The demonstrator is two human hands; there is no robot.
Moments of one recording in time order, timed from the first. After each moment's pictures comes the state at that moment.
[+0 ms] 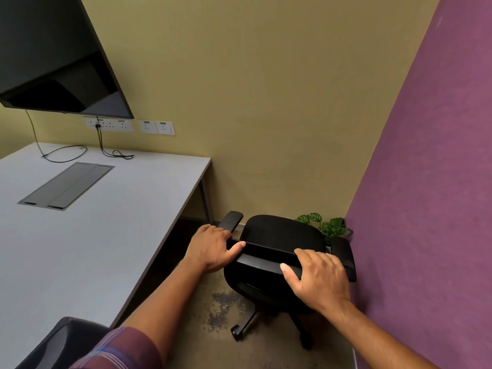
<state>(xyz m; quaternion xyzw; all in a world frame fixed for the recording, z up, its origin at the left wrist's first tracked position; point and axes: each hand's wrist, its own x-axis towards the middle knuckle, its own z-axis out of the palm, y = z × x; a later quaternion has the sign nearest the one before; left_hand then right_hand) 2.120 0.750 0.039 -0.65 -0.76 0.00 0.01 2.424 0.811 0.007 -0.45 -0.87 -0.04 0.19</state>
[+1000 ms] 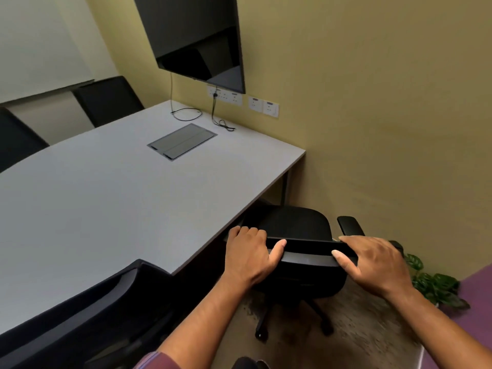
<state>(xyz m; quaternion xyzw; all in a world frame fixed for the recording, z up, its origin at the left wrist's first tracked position) 2.116 0.710 0.031 -0.39 -0.91 -0.08 0.08 2.309 0.961 0.012 -0.19 -0.96 0.01 0.21</state>
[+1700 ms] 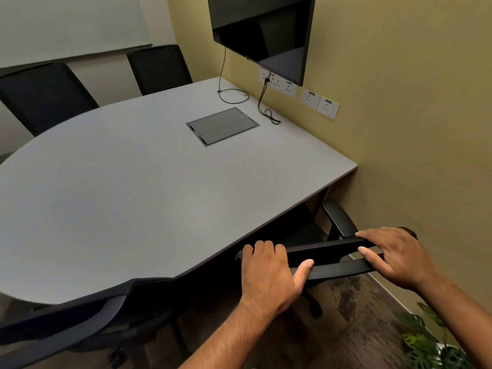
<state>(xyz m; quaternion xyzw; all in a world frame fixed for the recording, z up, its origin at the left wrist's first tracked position) 2.070 0.762 0.028 -0.25 -0.97 -0.04 0.03 2.127 1.096 0.012 0.03 -0.99 0.05 0.15</state>
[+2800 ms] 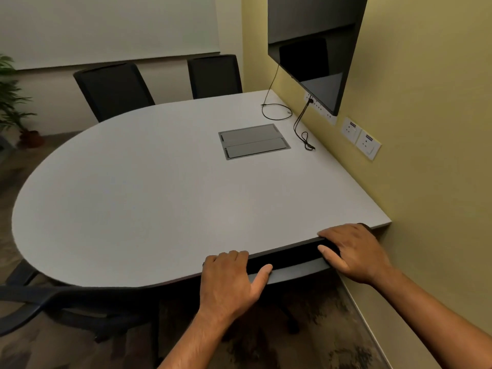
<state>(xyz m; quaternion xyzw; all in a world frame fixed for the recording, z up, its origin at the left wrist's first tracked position) 1.976 0.865 0.021 -0.04 -1.00 -0.07 0.05 1.898 1.194 0.015 0.23 -0.96 0.08 0.13</state>
